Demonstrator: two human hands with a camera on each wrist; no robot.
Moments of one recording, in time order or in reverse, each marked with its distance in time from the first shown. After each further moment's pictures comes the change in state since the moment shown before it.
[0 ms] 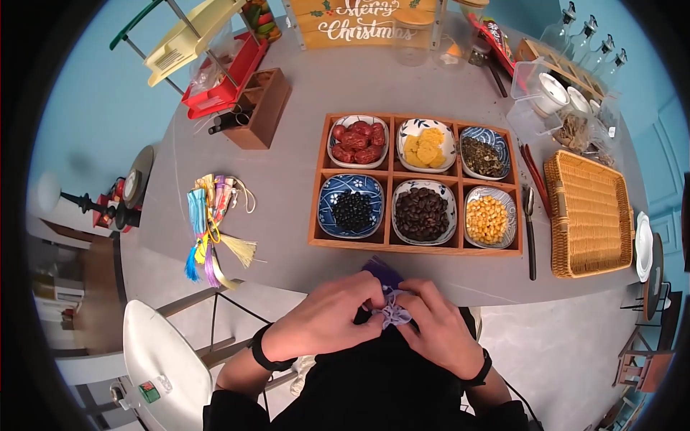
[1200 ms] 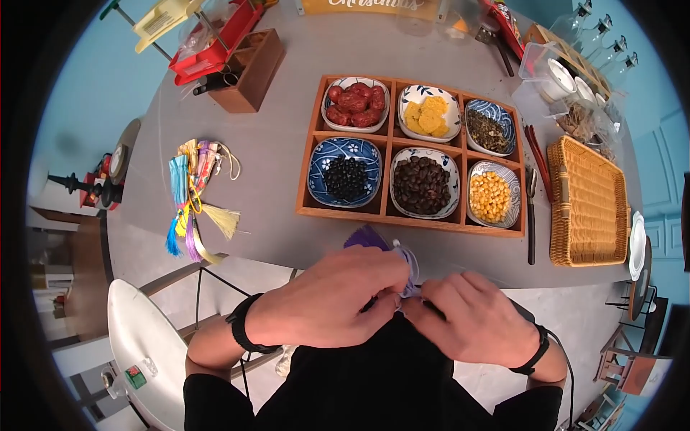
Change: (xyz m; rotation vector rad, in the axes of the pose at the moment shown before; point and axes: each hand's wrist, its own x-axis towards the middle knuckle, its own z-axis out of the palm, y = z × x) left_hand 0.011 0.017 -0.003 -0.018 0.015 0.229; right_hand 0.014 -0.019 -0.061 -0.533 -0.256 -0.480
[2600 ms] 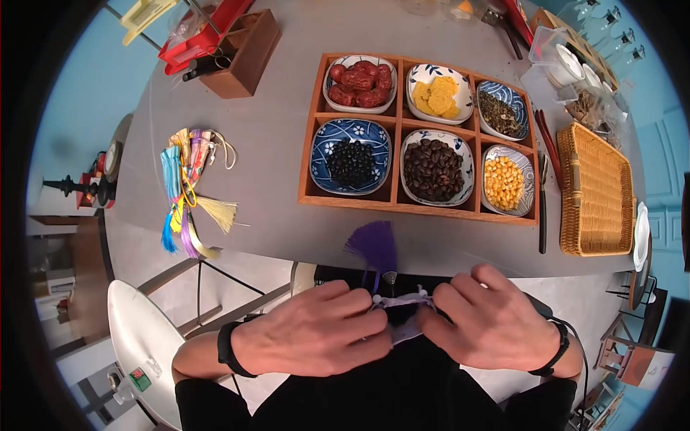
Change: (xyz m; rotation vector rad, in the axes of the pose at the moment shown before) left_hand -0.046 -0.016 0.006 0.532 -0.003 0.492; right_hand 0.008 -0.005 -0.007 -0.015 -0.171 -0.057
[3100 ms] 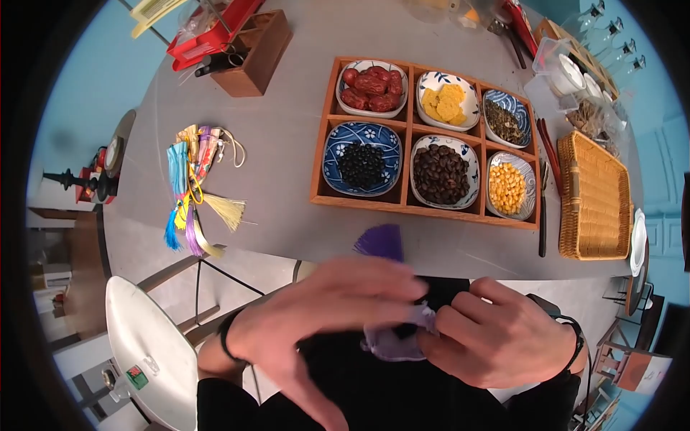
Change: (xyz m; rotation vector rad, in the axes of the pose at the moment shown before) left_hand -0.003 -0.007 -0.025 -0.642 0.408 -0.113; right_hand 0.013 -0.007 -0.028 0.112 -0.048 -0.095
